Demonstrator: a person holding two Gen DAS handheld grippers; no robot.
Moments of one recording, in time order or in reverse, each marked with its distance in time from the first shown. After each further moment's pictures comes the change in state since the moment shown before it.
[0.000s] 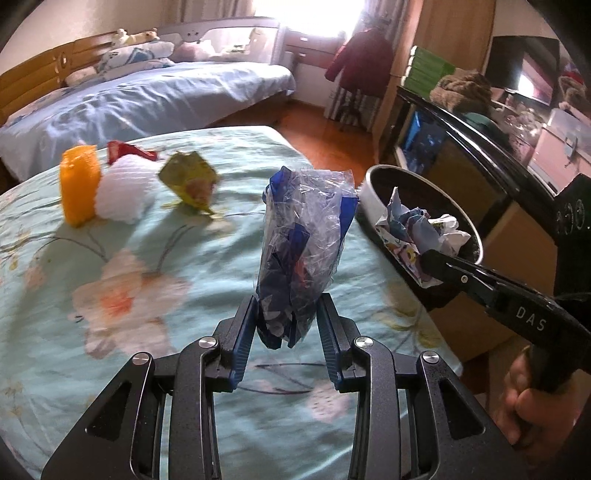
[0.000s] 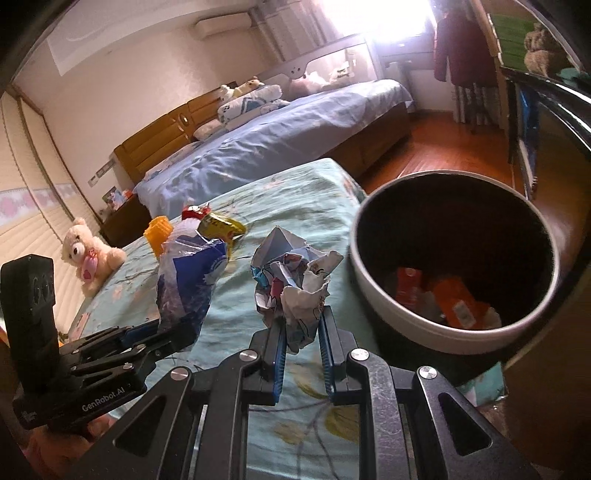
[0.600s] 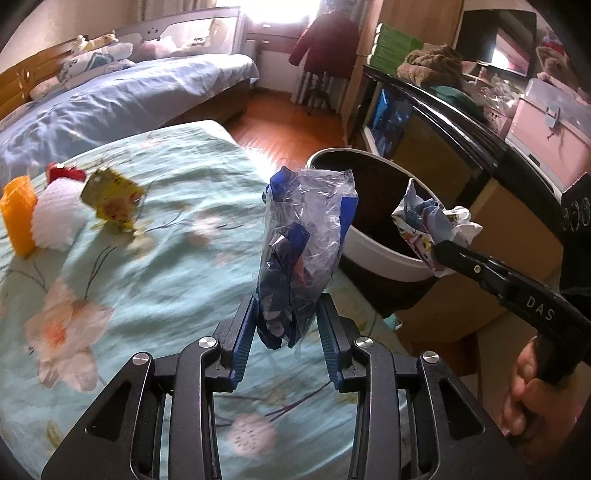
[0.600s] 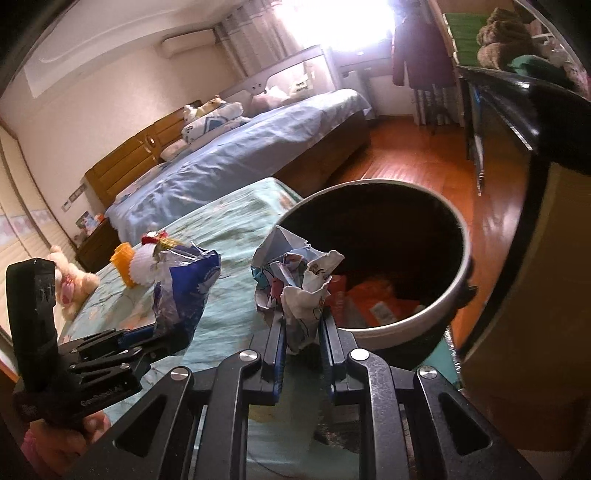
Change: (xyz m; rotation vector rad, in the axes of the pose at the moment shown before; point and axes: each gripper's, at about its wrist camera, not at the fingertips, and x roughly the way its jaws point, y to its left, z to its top) left arm 0.027 -0.052 0.018 0.095 0.054 -0.080; right arm -0.034 -0.051 0.000 0.079 -0.054 -0.113
